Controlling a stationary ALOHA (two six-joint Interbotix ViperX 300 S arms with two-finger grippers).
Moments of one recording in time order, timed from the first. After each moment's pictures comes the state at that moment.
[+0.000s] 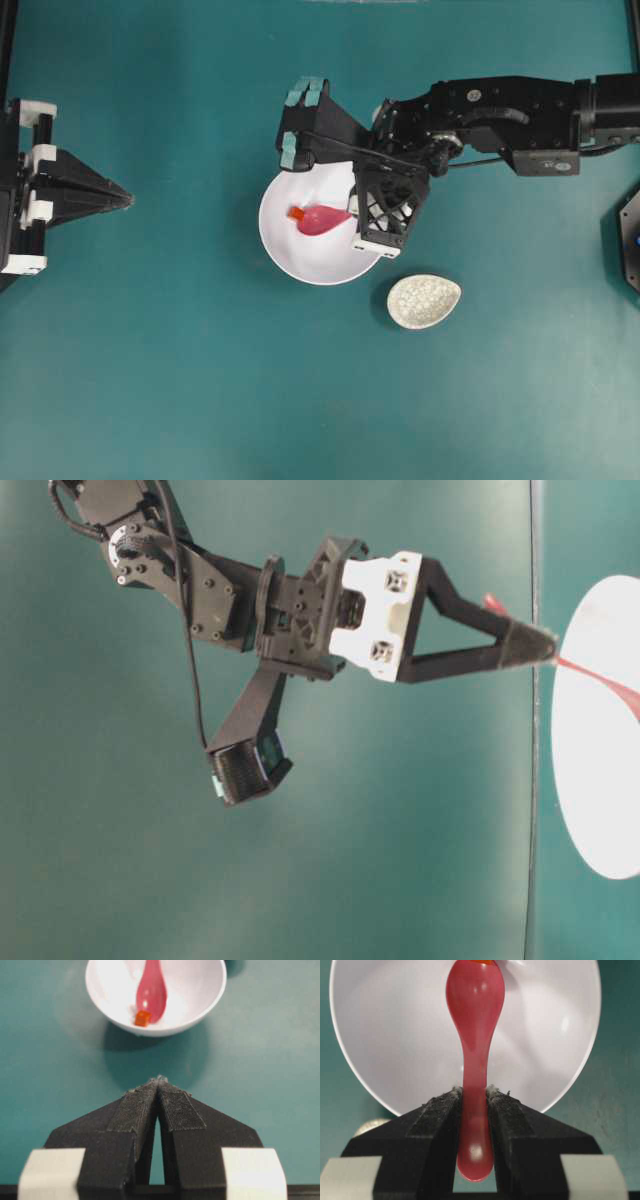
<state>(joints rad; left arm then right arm) 0.04 -0.93 1.15 0.01 0.13 0.02 -0.13 0.11 0.25 0.16 0.84 0.02</state>
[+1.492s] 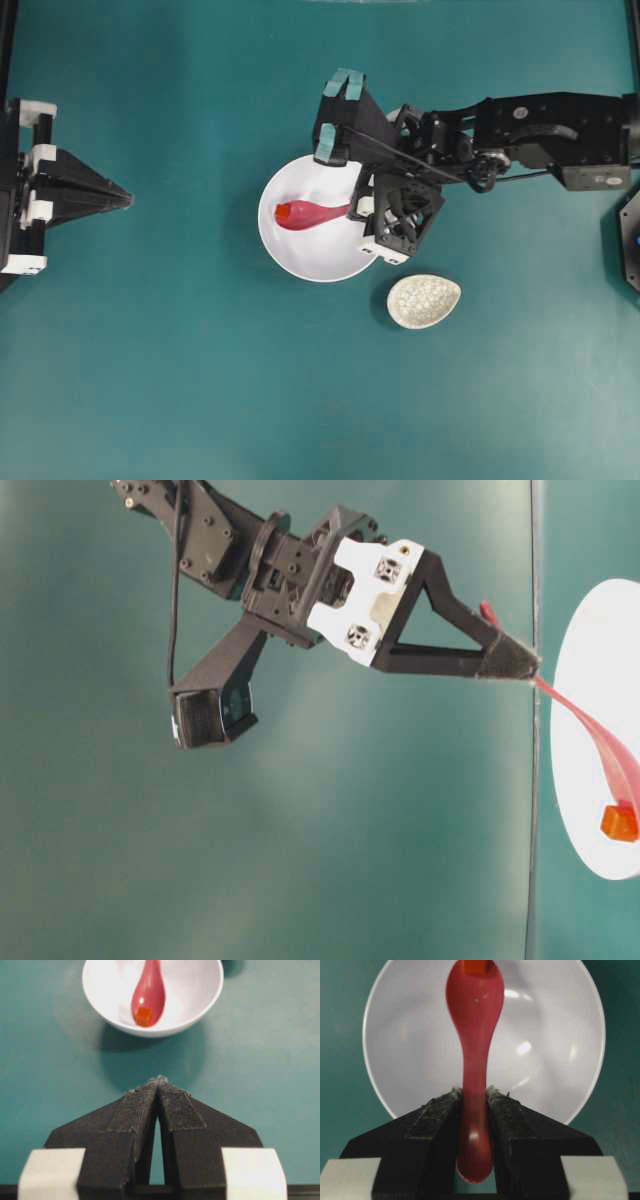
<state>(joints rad) 0.04 -0.93 1.15 0.01 0.13 0.02 -0.11 0.00 0.43 0.17 0.54 0.07</state>
